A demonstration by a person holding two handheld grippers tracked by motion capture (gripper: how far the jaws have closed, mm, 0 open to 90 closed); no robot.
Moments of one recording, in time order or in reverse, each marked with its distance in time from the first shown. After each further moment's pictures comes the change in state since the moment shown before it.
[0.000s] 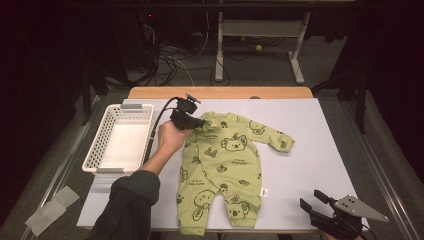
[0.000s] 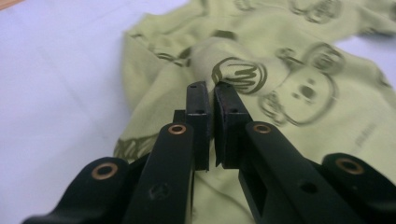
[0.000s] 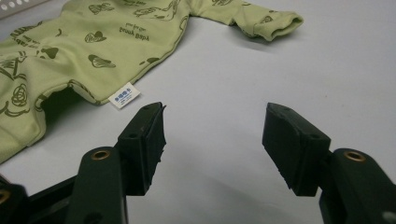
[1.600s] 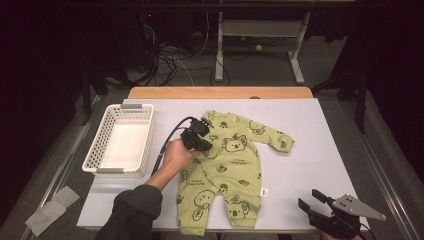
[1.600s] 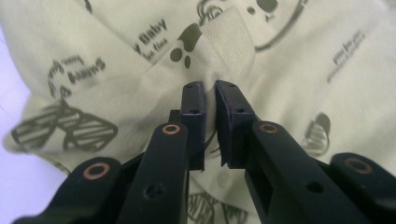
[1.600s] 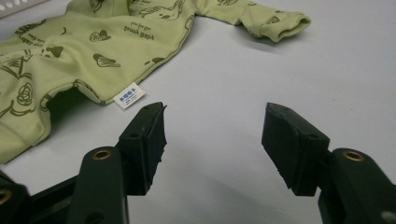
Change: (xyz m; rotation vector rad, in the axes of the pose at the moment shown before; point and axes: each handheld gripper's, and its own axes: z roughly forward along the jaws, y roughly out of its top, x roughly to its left) left arm -0.038 -0.032 0.028 0.161 0.001 0.111; right arm 0.002 0.002 0.002 0.006 0.013 -0.010
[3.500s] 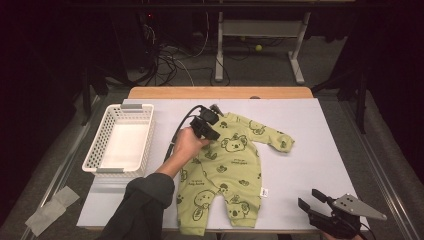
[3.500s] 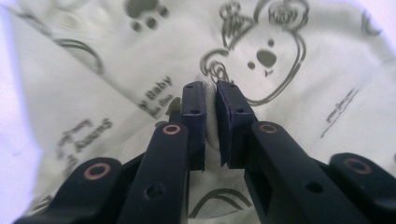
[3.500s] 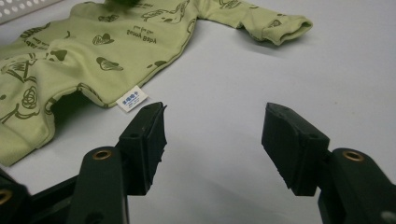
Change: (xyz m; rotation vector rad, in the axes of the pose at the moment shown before) left arm 0.005 0.047 -0.009 -0.017 0.025 -0.038; right arm 0.000 0.001 0.000 -0.008 0.009 0.003
